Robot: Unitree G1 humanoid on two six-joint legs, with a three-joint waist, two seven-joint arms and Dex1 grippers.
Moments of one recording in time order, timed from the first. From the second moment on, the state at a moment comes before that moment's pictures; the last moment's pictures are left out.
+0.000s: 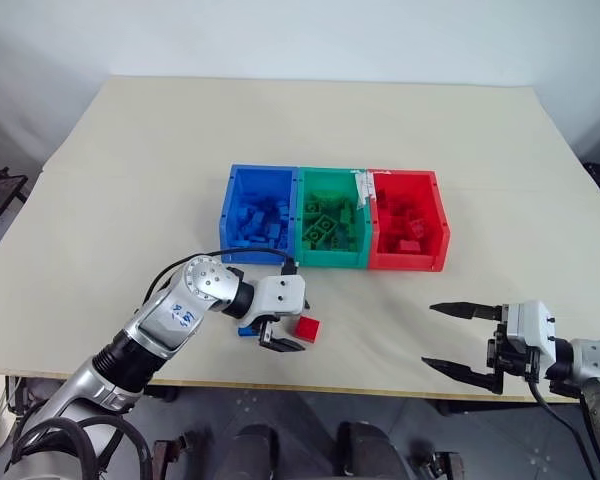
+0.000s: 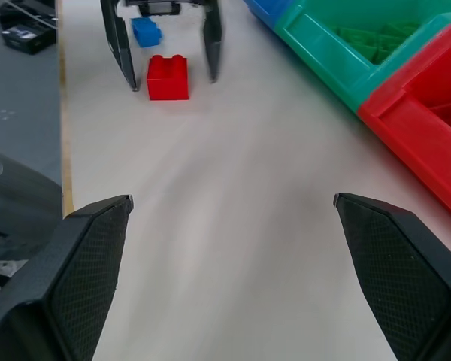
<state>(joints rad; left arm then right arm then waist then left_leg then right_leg) -0.61 0.63 -0.50 -0.13 -0.05 0.44 -1.13 0.14 -0.78 -0.27 -0.17 0.50 -0.01 1.26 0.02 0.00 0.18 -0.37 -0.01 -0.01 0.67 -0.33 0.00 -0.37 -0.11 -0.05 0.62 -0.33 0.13</state>
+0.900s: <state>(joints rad) -1.19 0.03 -0.20 0.80 -0.07 0.05 -0.75 0.25 -0.49 -0.42 -0.37 0.54 0.03 0.73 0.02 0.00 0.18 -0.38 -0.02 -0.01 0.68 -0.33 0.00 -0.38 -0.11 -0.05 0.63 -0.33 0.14</state>
